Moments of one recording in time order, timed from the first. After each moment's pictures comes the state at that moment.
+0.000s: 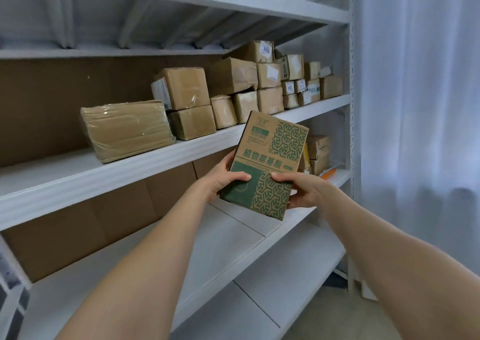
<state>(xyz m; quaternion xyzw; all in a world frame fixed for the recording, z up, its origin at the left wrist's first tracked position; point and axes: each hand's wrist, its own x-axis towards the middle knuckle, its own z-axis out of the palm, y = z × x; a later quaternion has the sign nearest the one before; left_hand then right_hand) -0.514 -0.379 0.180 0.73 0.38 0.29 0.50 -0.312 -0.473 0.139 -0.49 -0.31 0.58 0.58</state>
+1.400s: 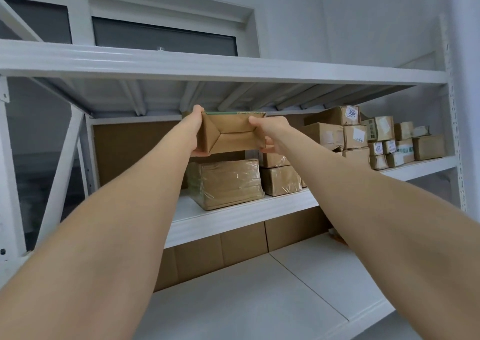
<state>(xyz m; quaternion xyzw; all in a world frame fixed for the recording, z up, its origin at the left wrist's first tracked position) -0.694 -0.417 0.430 0.49 0.53 0.58 0.38 -0.519 -0.409 0.400 -0.45 -0.52 0.35 0.63</state>
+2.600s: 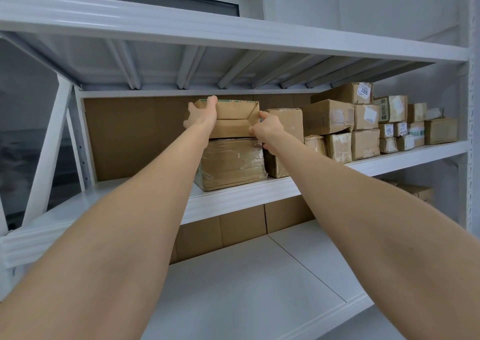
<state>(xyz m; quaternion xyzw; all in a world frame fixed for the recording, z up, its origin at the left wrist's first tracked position) -0.676 -0.366 0.391 0.52 0.54 0.61 0.26 -0.536 -0.345 0.360 -0.53 -0.60 0.20 0.56</state>
